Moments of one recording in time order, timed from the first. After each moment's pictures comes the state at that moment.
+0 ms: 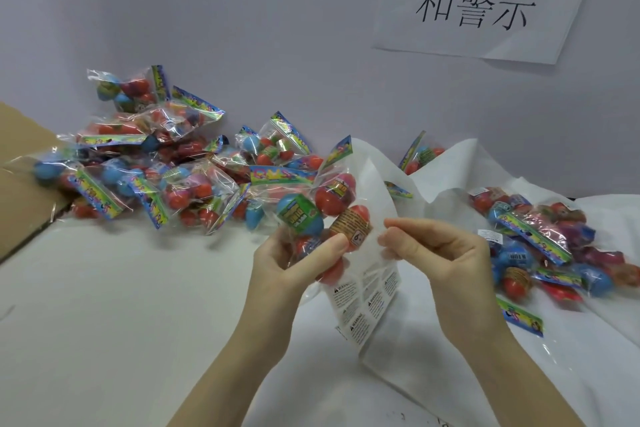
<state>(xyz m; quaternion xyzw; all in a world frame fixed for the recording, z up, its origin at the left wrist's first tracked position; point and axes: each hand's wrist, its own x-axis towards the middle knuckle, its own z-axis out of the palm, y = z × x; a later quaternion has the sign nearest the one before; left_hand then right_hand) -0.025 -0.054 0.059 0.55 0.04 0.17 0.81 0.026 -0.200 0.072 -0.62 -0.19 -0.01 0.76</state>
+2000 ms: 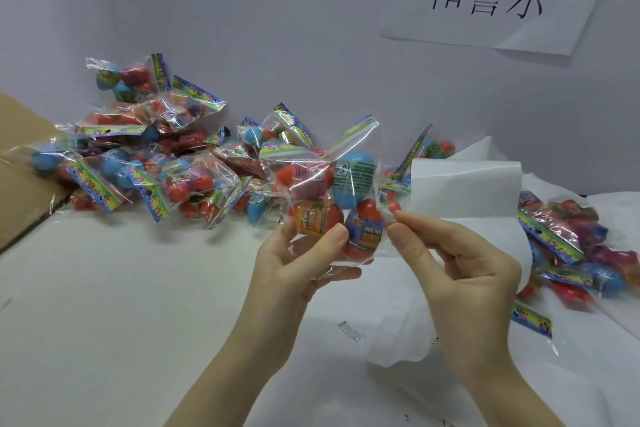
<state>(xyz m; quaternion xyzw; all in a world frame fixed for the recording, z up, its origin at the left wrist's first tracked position) -0.031 -0.057 0.068 0.54 0.01 0.14 0.83 0.007 -0.189 0.068 -0.67 -0.23 -0.21 0.67</state>
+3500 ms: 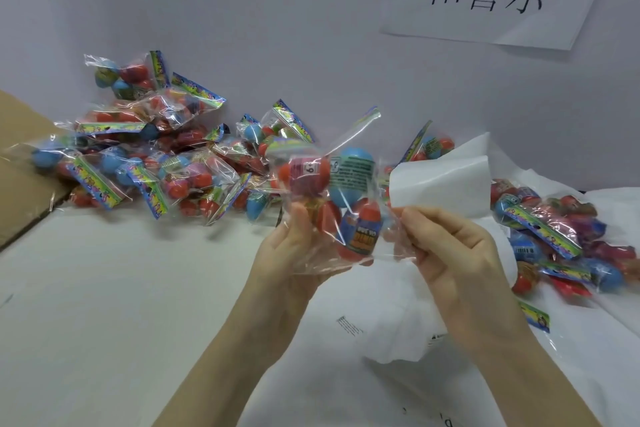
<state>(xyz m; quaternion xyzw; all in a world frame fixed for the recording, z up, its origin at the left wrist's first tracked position) -0.030 -0.053 0.065 0.52 -0.06 0.08 0.85 0.018 -0.202 0.083 -0.59 -0.19 0.07 0.78</state>
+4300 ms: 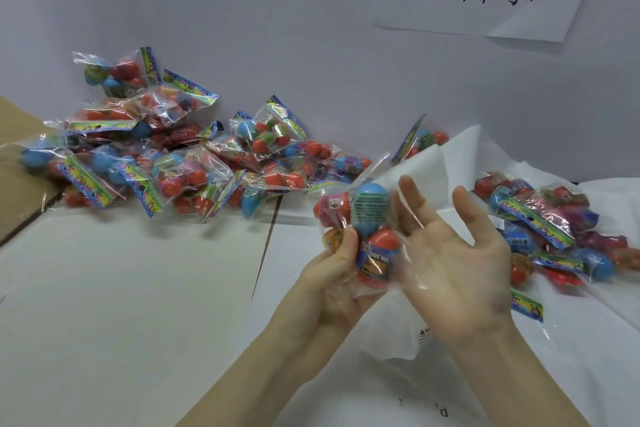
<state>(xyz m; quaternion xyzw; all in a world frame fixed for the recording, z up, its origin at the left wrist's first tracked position) -0.021 -0.079 0.038 0.36 -0.03 -0.07 0.93 0.028 -0.202 0.074 -0.26 -0.06 0.27 0.92</state>
